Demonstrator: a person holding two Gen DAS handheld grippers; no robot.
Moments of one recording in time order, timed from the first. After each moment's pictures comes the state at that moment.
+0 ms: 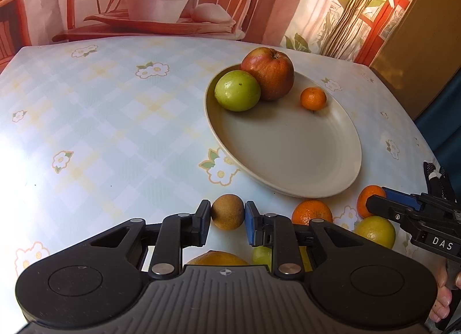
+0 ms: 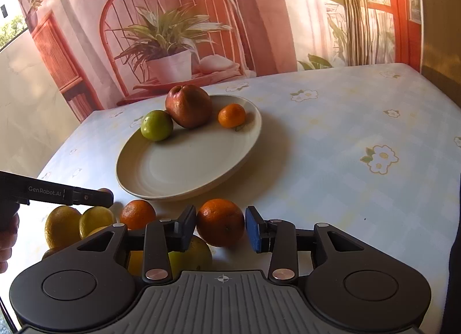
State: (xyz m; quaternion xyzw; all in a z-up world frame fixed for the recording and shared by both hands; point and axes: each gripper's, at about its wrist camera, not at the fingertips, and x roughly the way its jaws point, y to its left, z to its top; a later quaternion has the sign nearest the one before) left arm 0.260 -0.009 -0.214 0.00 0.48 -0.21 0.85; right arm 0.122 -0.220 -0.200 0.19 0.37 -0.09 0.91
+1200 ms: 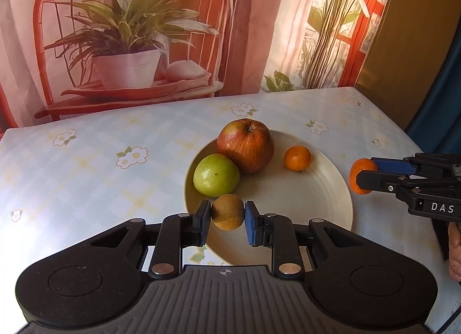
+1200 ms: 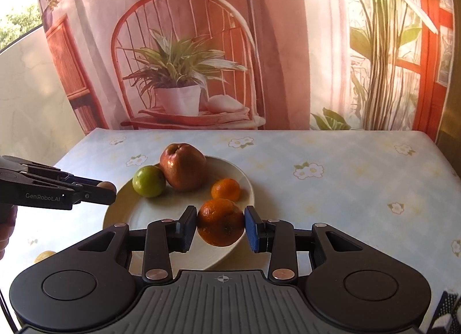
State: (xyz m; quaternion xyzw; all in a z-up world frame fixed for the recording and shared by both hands) left arm 0.299 -0.045 -0.180 0.06 0.41 -0.24 0.88; right arm 0.186 -0.263 -0.160 0.11 0.35 -0.06 0.93
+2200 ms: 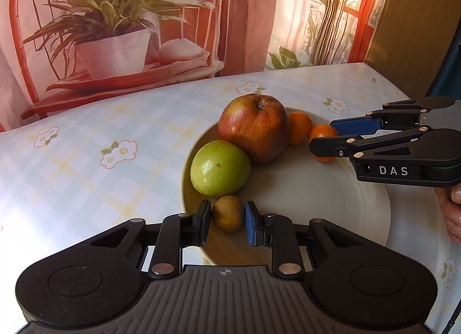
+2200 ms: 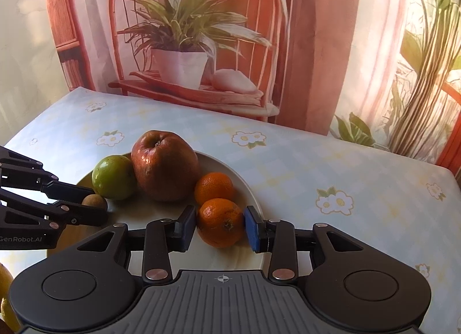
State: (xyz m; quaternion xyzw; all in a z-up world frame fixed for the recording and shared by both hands) left arm 0.324 -0.061 -0.214 0.10 0.42 -0.23 0.87; right arm 0.276 -0.263 -0.197 0.04 0.40 -0.05 0.91
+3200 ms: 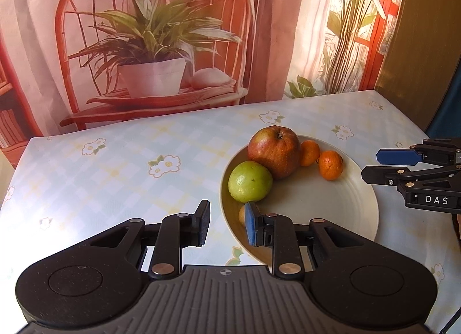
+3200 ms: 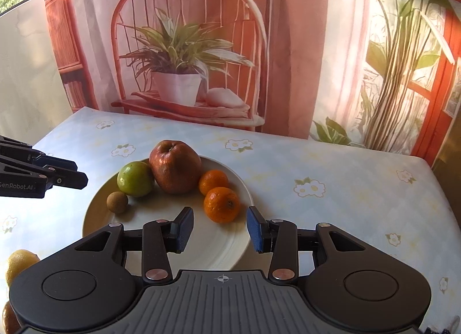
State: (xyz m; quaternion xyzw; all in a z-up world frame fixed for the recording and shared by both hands) left arm 0.290 -0.029 -0.165 0.09 0.39 -0.19 0.90; right arm 0.213 -0.253 -0.155 0.06 0.37 -0.07 0.92
